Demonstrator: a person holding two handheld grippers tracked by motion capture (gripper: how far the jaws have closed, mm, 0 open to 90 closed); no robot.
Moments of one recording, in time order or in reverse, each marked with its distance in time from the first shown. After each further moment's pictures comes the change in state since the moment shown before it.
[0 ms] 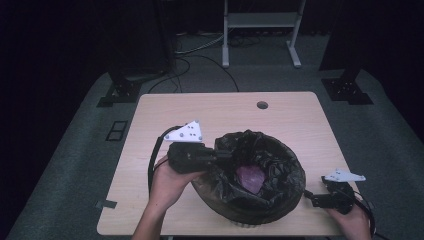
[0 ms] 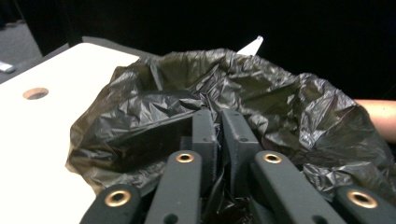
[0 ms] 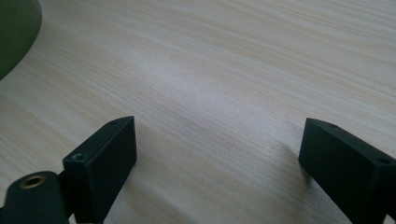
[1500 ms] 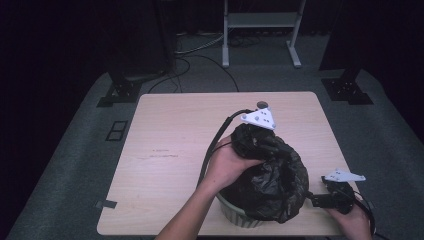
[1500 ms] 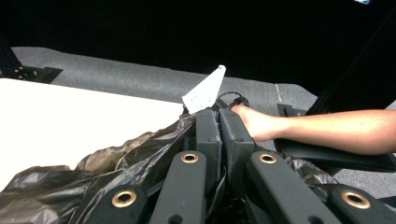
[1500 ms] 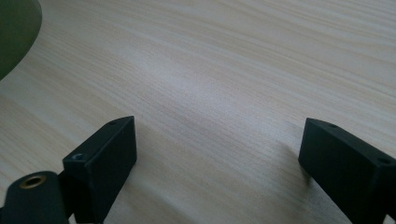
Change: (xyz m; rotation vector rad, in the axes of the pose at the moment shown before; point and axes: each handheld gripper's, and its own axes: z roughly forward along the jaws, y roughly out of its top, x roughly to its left) left arm -0.017 0.074 0.115 0.089 -0.176 0.105; right arm 0.000 0.000 0.000 0.000 0.000 0.001
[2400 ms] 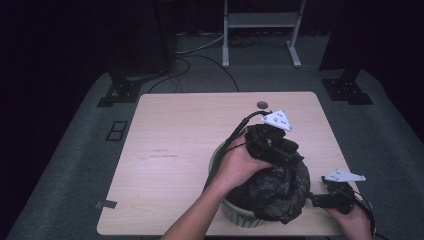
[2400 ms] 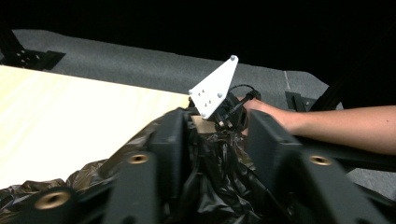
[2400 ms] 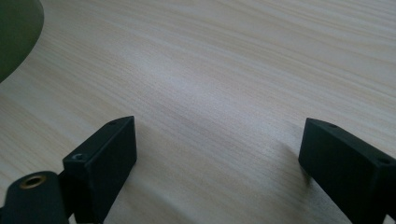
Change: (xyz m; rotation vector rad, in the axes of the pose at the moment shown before) left arm 0.002 0.006 0.022 0.053 0.036 -0.011; right arm 0.000 0.000 0.000 0.000 0.000 0.001
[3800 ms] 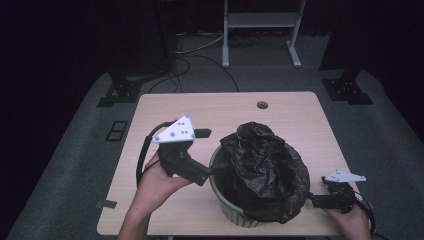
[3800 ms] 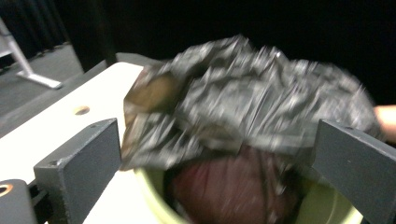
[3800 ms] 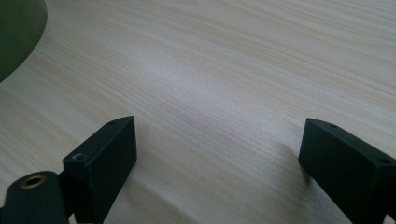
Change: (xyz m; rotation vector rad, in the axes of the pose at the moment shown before) left arm -0.028 -0.095 -0.155 -0.142 0.302 -0.053; right arm -0.001 -0.001 -0.001 0.000 0.009 -0.009
